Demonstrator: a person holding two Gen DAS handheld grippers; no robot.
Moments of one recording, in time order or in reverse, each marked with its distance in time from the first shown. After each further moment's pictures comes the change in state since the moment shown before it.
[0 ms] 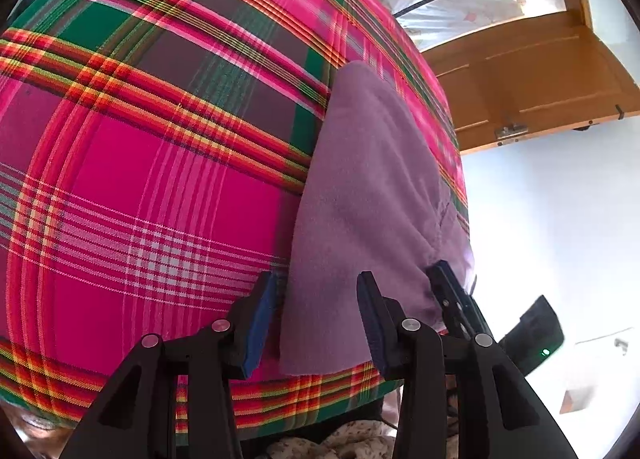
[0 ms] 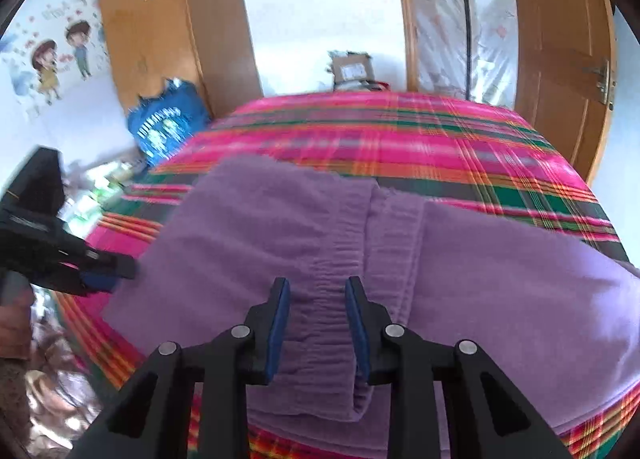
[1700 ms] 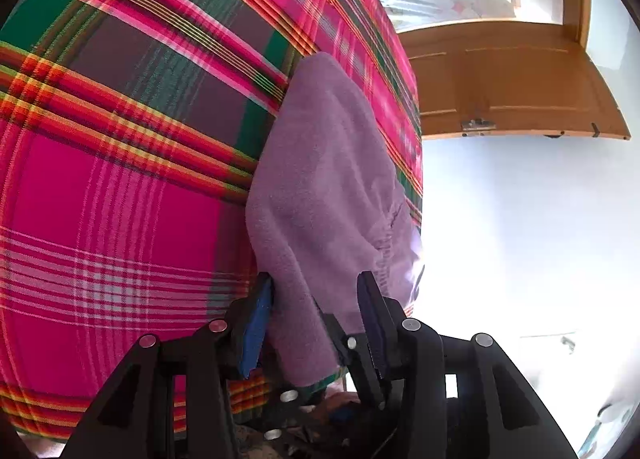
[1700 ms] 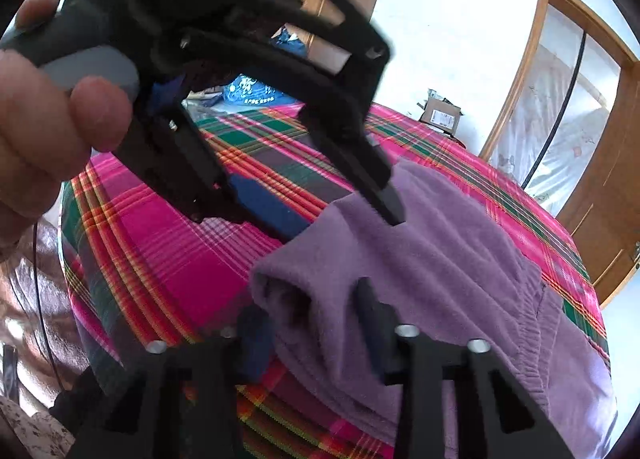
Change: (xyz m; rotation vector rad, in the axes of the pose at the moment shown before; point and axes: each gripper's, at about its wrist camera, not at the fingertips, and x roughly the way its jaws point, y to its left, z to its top) left arm 0.022 -0.006 0.040 -0.091 0.127 -0.181; right arm -0.034 0.169 -0.074 -0.477 -0.061 0.028
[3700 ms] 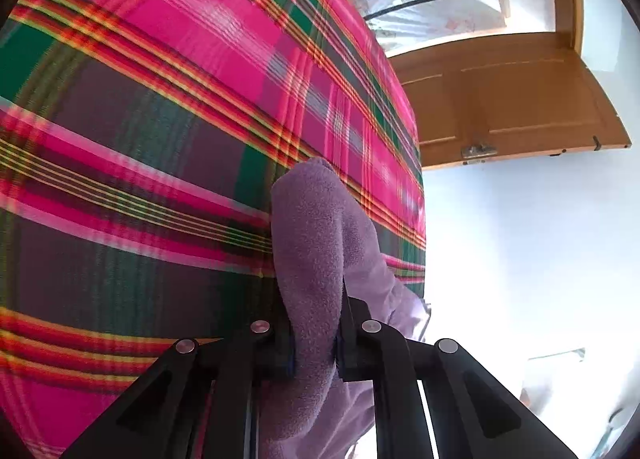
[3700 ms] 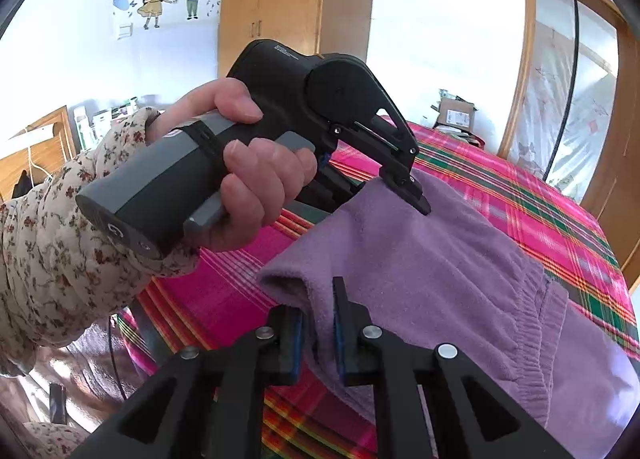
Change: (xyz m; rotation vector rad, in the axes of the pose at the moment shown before) left arm 0.021 -0.016 0.096 0.053 -0.088 -0.003; right arm 0.031 -0.026 0.055 0.100 -0.047 0.148
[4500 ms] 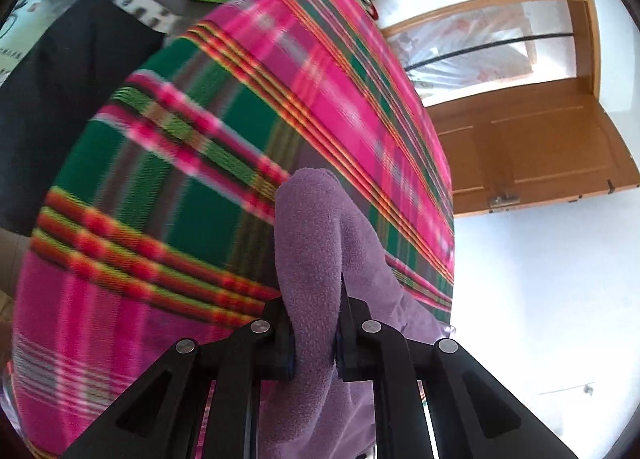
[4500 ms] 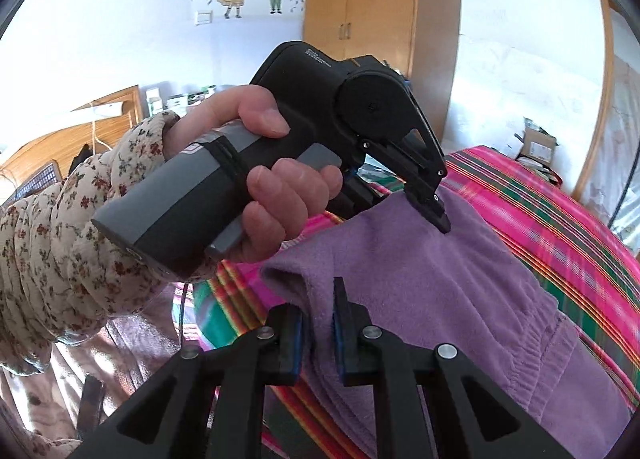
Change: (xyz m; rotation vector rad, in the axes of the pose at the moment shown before) left arm -0.117 0.073 -0.025 -0.087 -0.145 0.115; right arm 0.045 0.067 0.045 -0.158 -0.015 0.240
